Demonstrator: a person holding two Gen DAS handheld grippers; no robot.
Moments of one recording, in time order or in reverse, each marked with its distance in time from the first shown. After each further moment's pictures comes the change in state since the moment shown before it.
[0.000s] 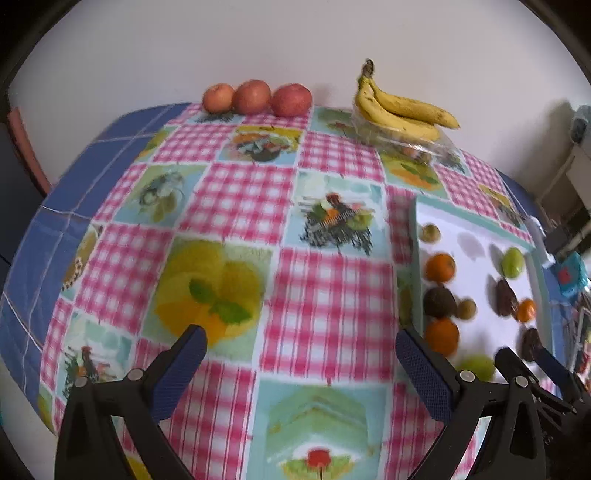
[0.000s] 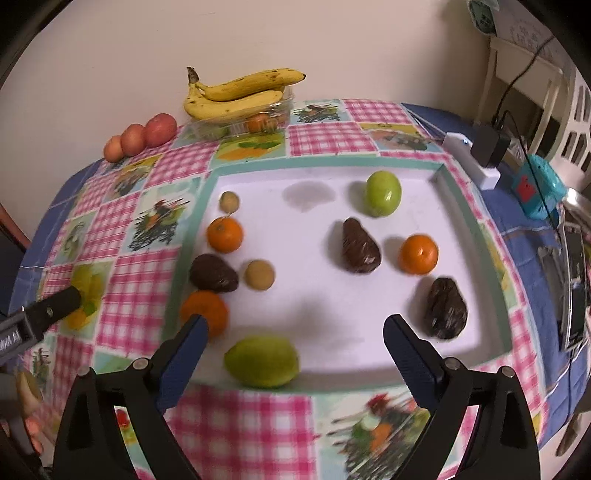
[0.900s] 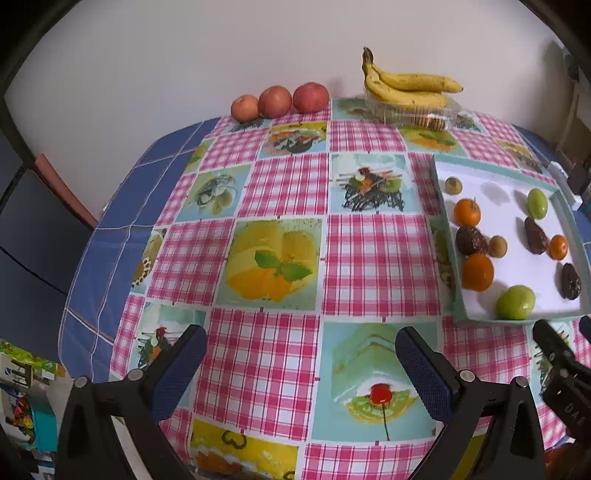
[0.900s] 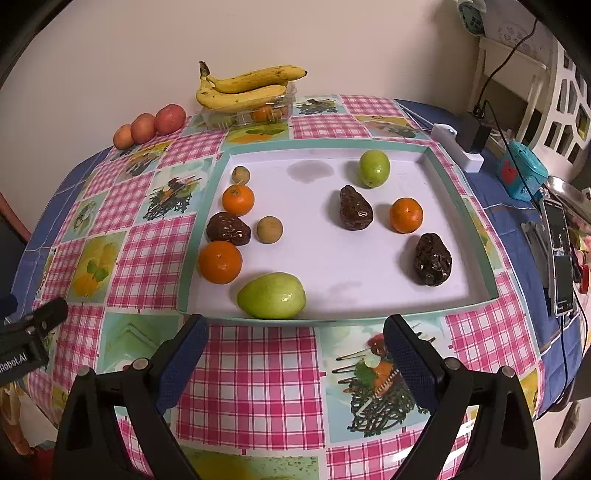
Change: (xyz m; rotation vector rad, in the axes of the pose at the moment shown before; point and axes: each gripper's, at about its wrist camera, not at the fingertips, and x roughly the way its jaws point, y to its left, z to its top) left arm -0.038 -0.005 -0.038 0.137 0.001 0.245; right arm -0.030 0.007 -0.038 -0.009 0.003 -0.024
